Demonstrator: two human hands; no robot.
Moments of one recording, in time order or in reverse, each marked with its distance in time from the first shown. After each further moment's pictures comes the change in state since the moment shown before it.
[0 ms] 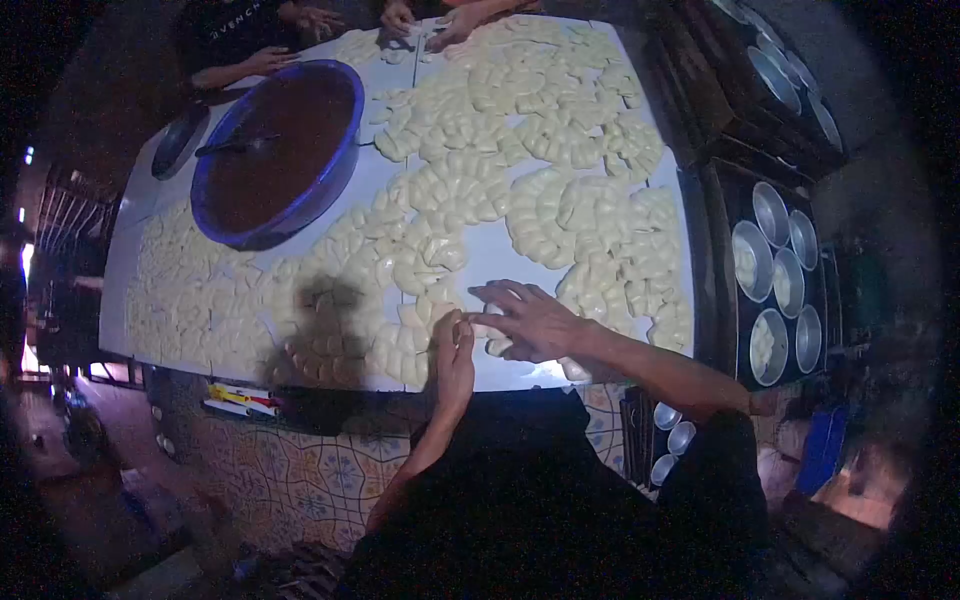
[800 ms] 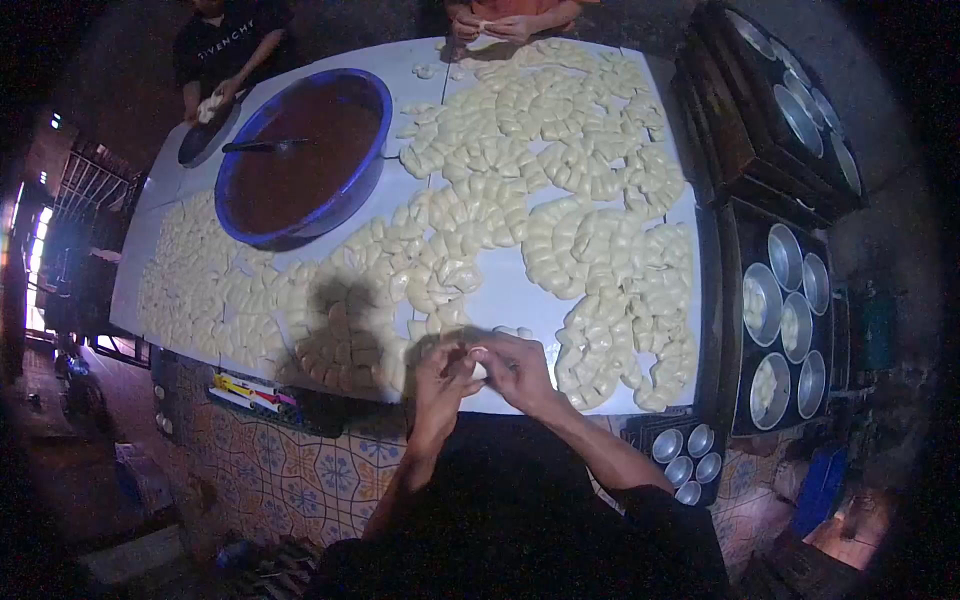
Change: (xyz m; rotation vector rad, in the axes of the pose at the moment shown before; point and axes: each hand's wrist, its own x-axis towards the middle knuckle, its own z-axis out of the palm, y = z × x) left_hand -0.009 0.065 -0.012 -0.394 0.035 -0.210; right_hand 0.009 -0.057 -0.004 0.710 0.568 0.295
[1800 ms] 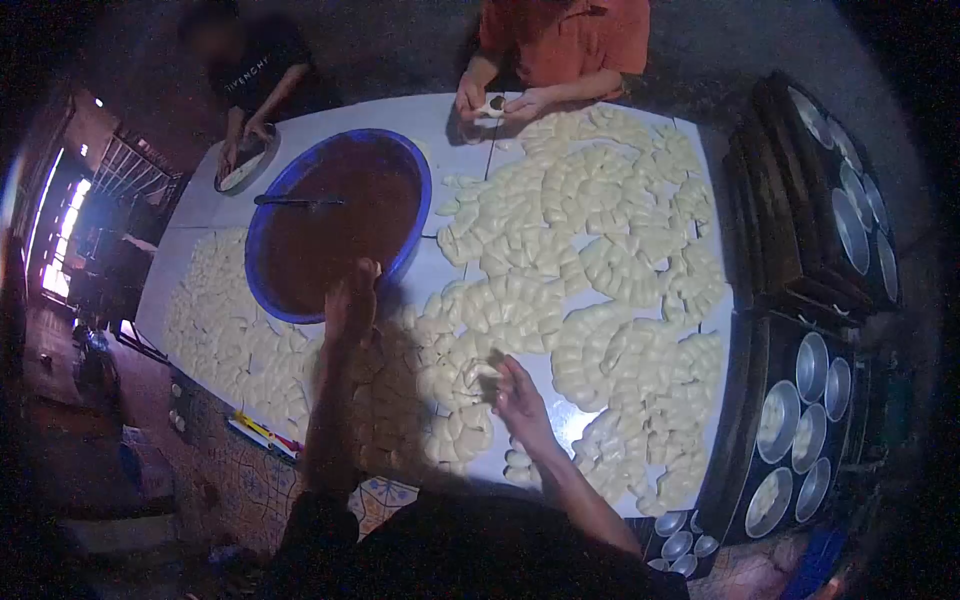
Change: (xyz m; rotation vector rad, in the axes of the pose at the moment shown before) left_hand 0.223 0.181 -0.062 1.132 0.274 0.558; right_hand 0.094 0.058 0.011 0.865 0.042 0.326
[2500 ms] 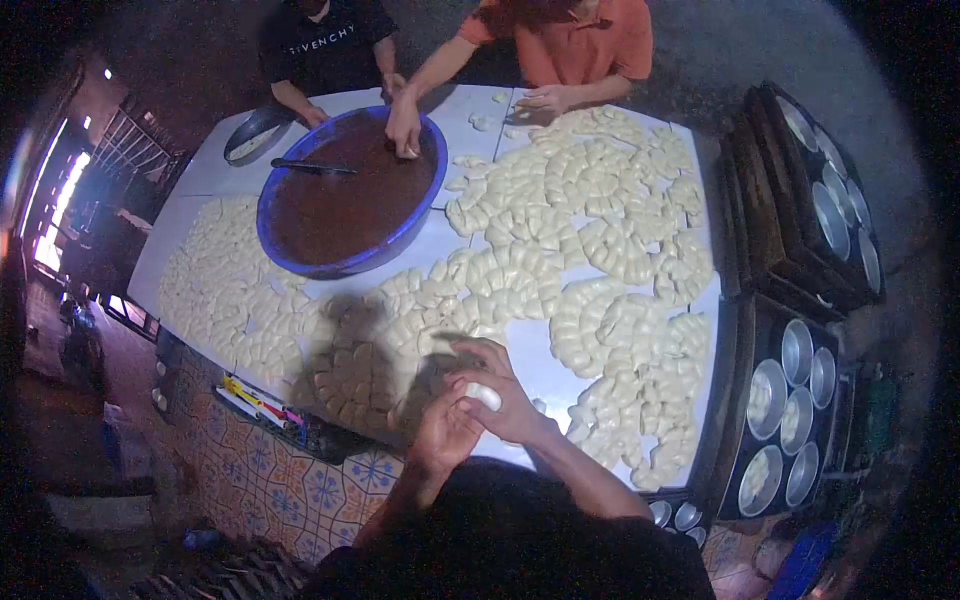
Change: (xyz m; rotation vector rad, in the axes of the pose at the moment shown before) left_hand -0.240 0.046 0.064 -2.208 -0.443 -0.540; right_hand -0.032 -0.042 0.047 -0.546 -0.396 -0.392
